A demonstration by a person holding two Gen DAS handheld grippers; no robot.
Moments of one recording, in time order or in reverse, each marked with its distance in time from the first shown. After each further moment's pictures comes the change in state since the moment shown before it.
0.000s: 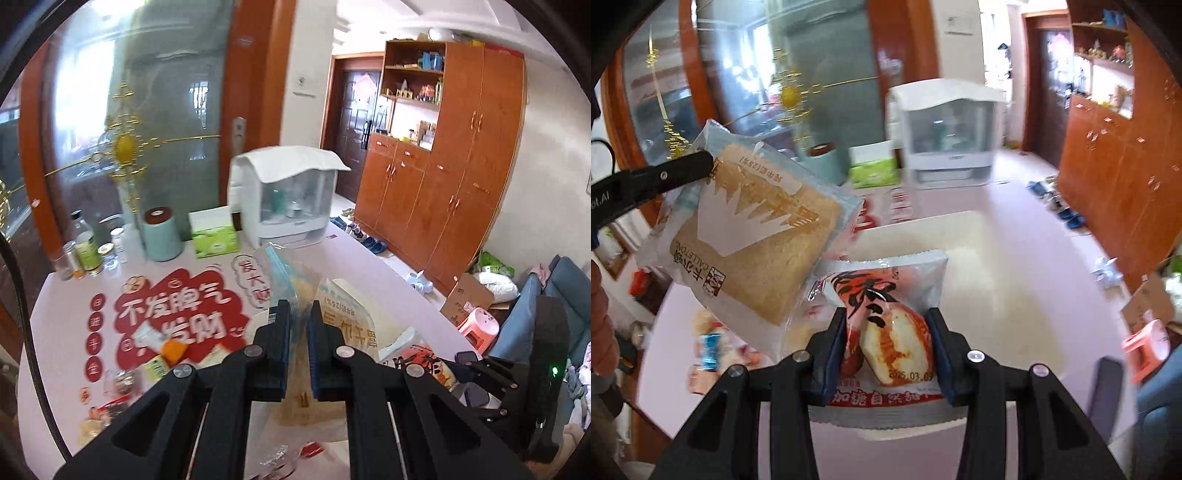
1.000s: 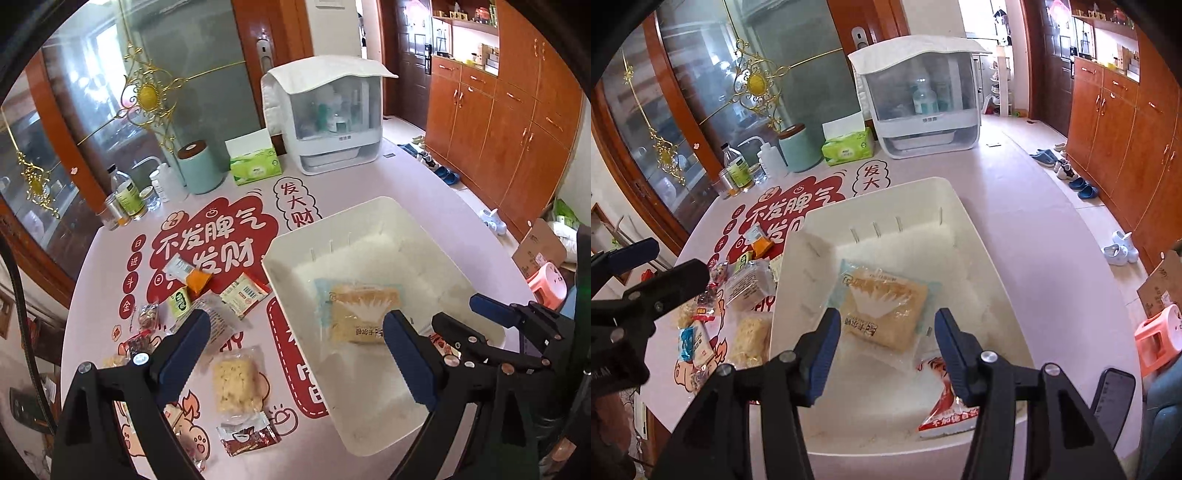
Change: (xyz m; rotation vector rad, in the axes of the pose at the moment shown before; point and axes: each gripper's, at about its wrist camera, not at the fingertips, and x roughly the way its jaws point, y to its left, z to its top) left arm 0.063 -0.064 -0.045 0.003 0.280 0.335; right arm 0.060 -0.084 -0.005 0.056 0.104 0.107
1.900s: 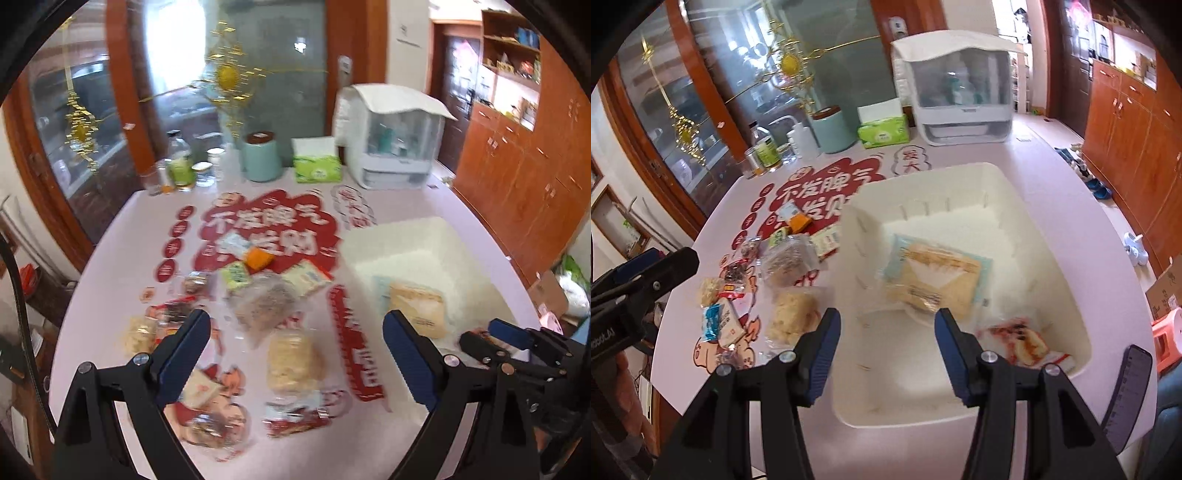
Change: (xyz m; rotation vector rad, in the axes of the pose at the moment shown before) left arm -0.030 0.121 -0.065 -0.209 -0.086 0.047; right arm -0.011 0.070 -0.023 -0.055 0.034 0.042
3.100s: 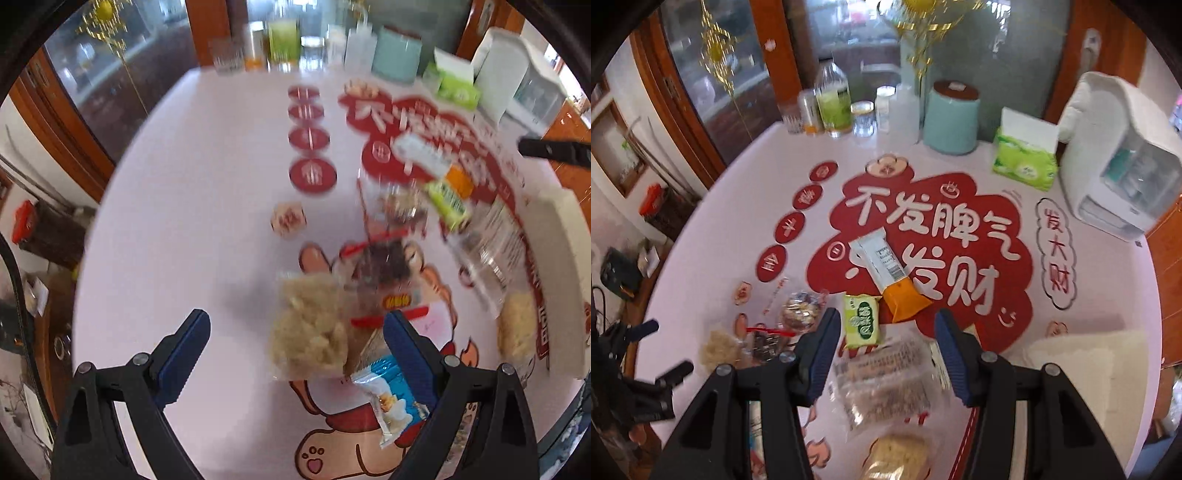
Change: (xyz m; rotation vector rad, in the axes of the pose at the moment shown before) left arm 0.194 0.284 -0.043 -0.089 0.407 0.005; right arm 0.199 0.219 0.160 -0.300 0.201 -0.021
